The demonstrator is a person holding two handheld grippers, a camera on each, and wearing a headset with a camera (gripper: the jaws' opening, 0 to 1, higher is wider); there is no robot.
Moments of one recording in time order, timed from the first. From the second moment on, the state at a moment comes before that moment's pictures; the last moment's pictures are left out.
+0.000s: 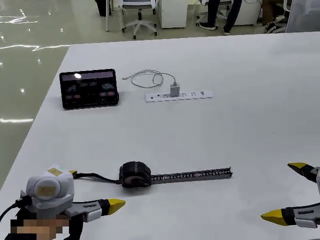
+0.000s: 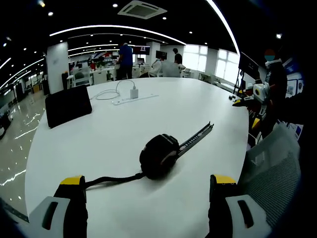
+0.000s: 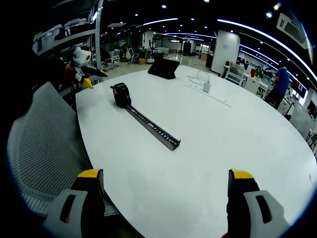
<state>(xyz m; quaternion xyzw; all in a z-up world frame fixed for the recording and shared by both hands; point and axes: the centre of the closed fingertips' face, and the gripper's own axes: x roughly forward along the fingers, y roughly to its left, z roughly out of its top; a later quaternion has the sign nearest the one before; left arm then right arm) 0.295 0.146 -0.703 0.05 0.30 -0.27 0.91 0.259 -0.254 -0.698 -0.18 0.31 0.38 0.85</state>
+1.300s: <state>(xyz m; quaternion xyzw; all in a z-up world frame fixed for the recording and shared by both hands) 0.342 0.082 -0.729 0.01 0.25 -0.12 0.96 0.314 -0.216 -0.715 -0.29 0.33 0.49 0.75</state>
